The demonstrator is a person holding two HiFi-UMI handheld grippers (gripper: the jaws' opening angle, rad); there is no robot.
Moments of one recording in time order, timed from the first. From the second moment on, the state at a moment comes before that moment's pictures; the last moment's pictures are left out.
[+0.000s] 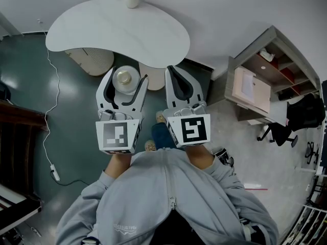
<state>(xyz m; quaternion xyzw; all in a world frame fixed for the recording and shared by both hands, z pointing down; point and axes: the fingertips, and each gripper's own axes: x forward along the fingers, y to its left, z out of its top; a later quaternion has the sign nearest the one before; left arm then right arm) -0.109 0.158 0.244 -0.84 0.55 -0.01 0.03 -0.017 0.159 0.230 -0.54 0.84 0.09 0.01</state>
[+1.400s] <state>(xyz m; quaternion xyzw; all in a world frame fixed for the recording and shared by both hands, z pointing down) -0.080 -0.064 0.243 -0.78 0.62 0.00 0.02 0.005 -0.078 0.235 -0.45 0.89 0.09 0.02</state>
